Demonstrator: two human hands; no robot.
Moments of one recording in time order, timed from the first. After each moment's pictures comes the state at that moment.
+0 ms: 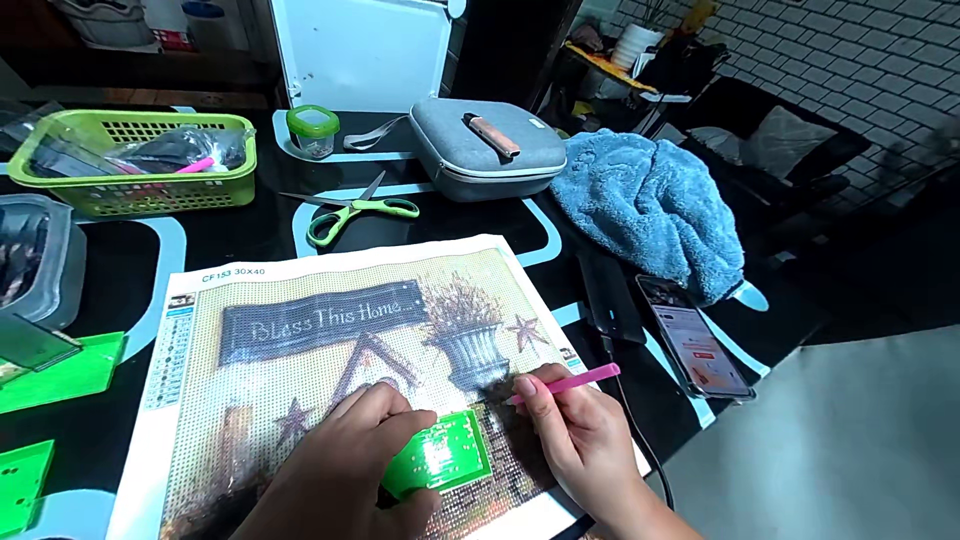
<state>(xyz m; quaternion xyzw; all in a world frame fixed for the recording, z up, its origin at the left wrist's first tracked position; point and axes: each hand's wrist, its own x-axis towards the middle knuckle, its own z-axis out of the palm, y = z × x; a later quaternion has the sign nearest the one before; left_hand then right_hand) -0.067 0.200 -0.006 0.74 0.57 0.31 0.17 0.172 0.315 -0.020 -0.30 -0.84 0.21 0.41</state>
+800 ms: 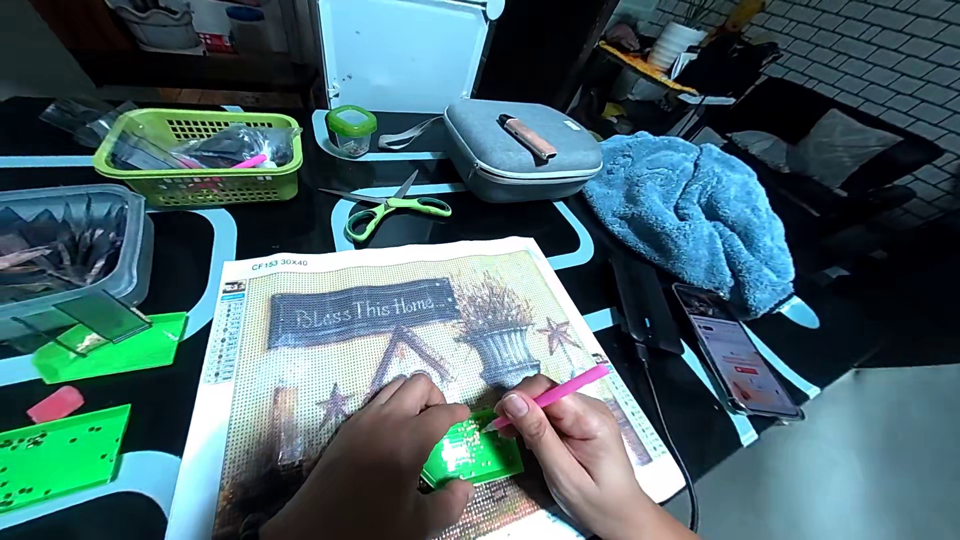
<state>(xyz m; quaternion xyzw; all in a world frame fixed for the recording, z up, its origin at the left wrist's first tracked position) -0.064 0.203 -0.018 0.74 0.58 0.34 0.11 0.140 0.304 -0.017 -0.19 -0.82 0.38 0.39</state>
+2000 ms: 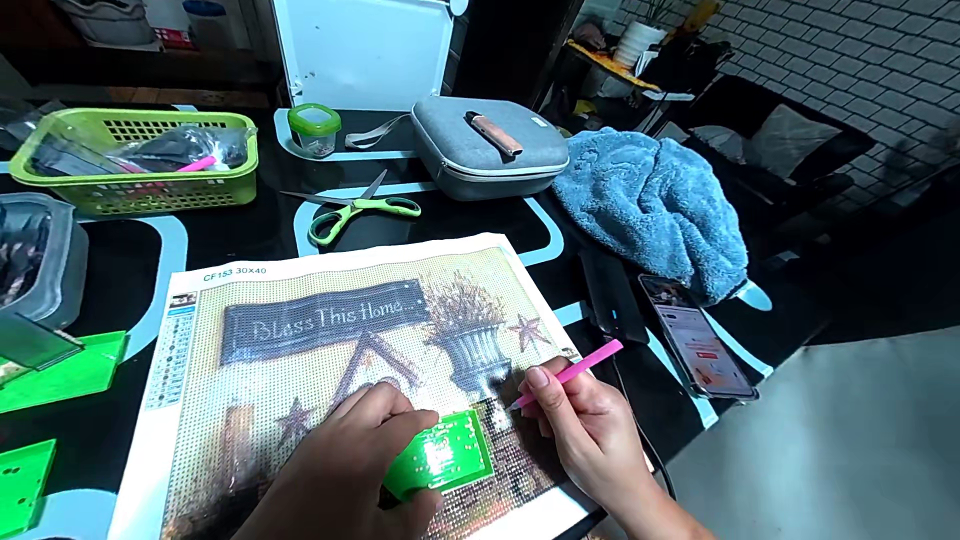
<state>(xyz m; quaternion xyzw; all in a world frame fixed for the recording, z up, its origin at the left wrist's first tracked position) -0.067 0.200 -0.002 0.73 0.58 0.30 0.19 0.176 0.320 -0.020 -0.29 -0.79 0.34 0.42</state>
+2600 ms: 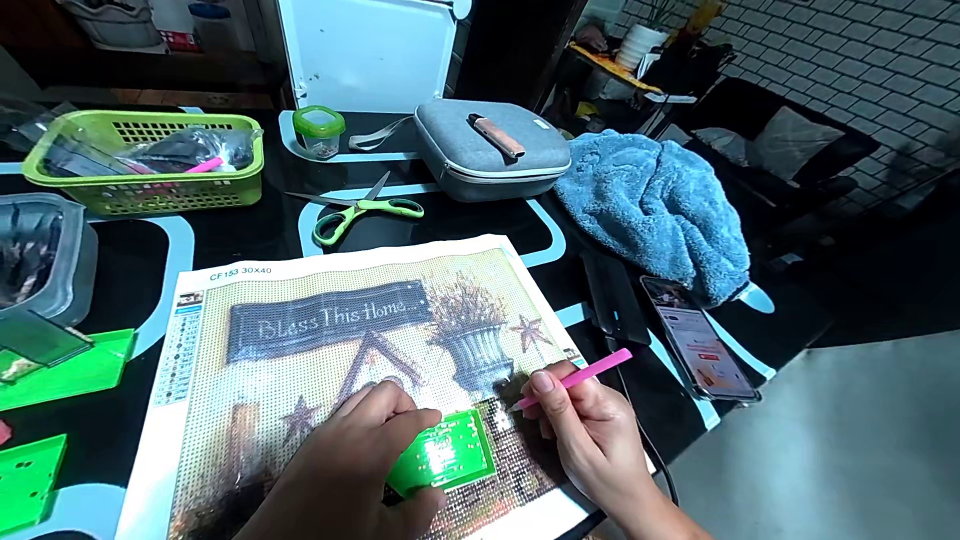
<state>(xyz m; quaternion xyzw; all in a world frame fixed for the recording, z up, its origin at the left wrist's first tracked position) -0.067 0.200 -0.009 0.74 0.57 0.32 0.16 0.175 0.318 -0.021 -0.28 -0.79 0.33 0.43</state>
